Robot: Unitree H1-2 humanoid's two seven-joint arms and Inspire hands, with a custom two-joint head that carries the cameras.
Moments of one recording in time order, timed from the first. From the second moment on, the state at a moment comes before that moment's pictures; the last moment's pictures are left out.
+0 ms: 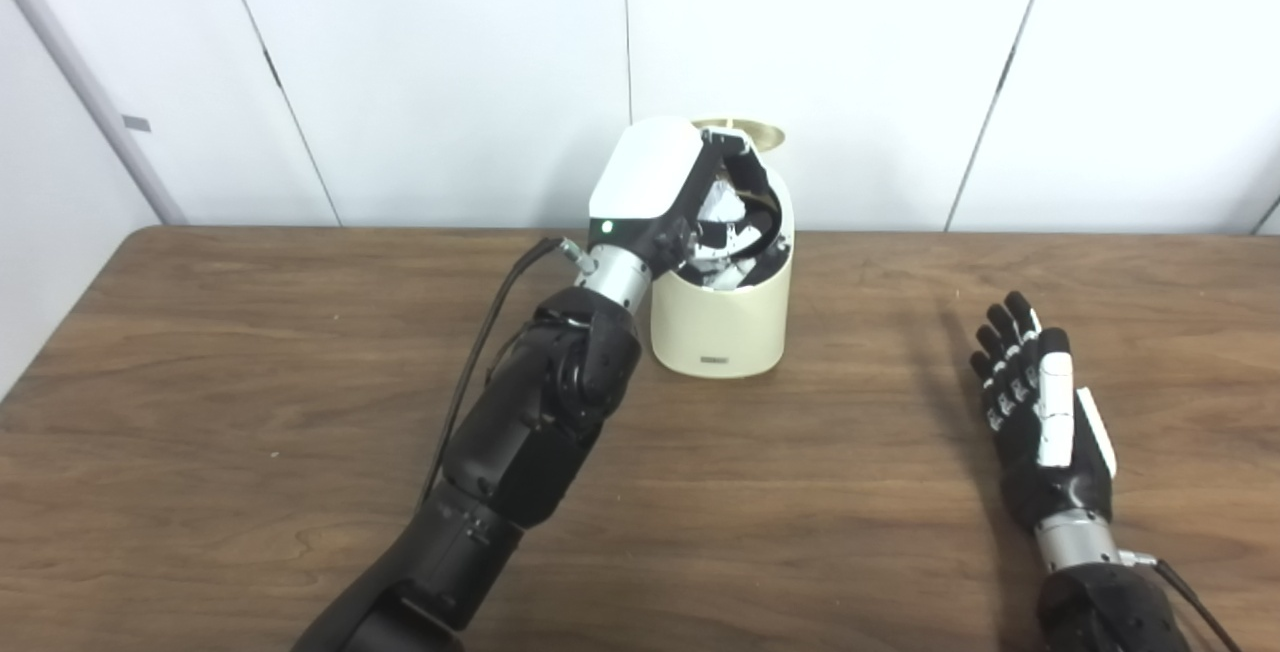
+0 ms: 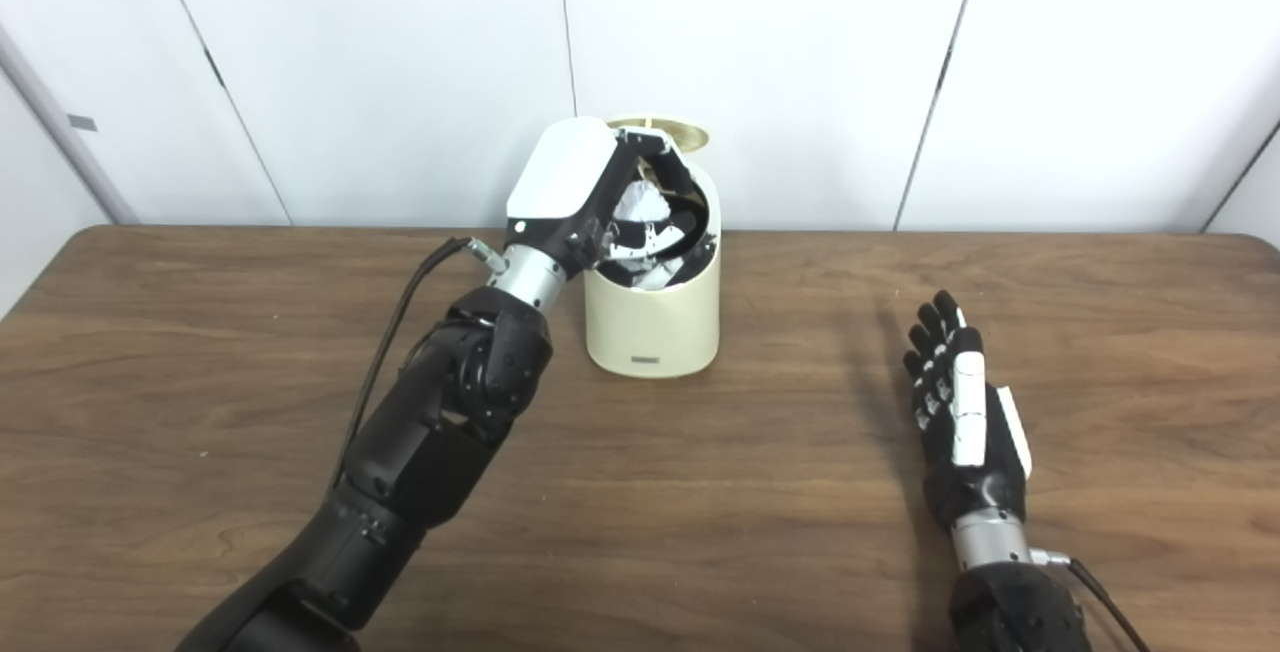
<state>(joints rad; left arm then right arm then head) -0.67 0.08 -0.33 0.27 0.79 0.03 0.12 -0.12 -0.08 -0.15 0.05 0.23 0.00 0.07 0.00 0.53</state>
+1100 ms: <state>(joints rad) -0.69 0.08 -0.38 0.38 0.85 -0.04 0.25 -0.12 -0.08 -0.15 0.05 0.23 0.00 0.08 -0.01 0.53</state>
